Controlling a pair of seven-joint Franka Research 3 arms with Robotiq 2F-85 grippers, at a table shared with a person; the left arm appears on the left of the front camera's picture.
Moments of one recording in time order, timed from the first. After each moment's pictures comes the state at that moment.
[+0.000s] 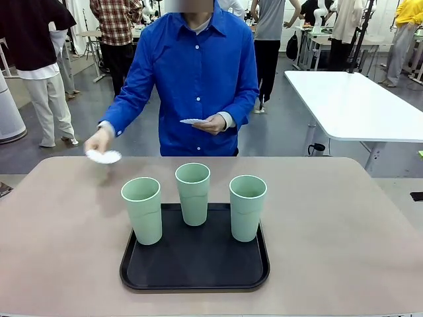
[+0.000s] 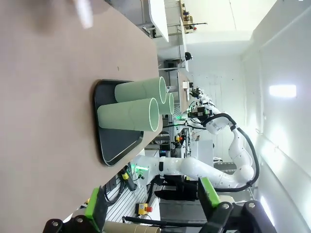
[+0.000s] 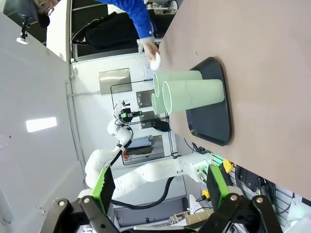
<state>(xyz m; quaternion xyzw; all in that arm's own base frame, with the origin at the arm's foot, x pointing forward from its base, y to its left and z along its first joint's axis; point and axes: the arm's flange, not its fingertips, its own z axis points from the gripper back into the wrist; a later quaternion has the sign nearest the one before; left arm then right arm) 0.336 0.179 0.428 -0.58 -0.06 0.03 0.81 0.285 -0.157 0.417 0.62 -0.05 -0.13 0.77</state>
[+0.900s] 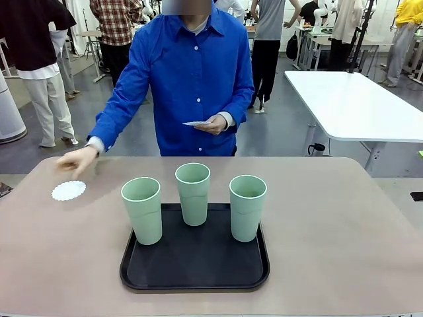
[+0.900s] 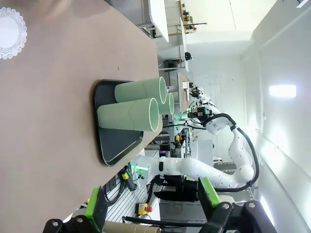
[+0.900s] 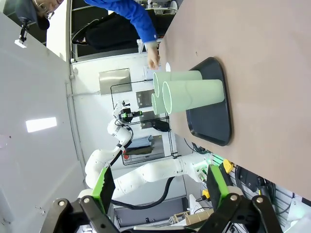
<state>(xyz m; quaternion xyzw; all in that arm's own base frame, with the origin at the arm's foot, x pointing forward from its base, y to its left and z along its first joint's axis) 0.336 0.179 0.428 -0.58 -0.06 0.03 0.81 0.285 -0.157 0.417 0.62 -0.05 -0.13 0.77</state>
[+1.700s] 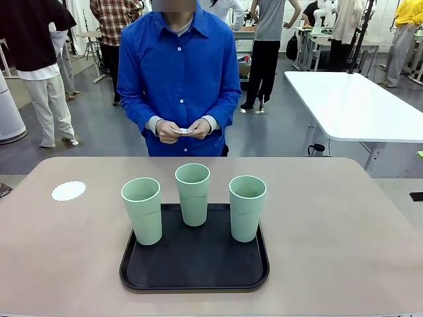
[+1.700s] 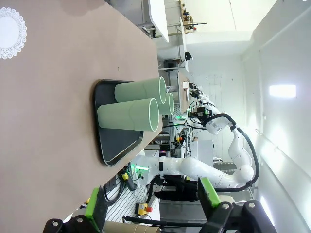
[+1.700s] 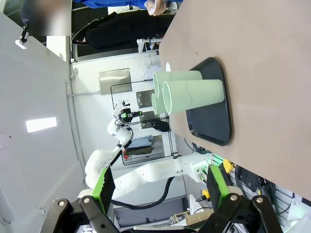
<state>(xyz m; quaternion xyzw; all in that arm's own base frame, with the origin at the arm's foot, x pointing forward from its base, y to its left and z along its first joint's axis) 0.336 0.179 0.428 -0.58 -0.06 0.03 0.81 0.285 -0.157 0.417 0.62 -0.05 -0.13 0.77</state>
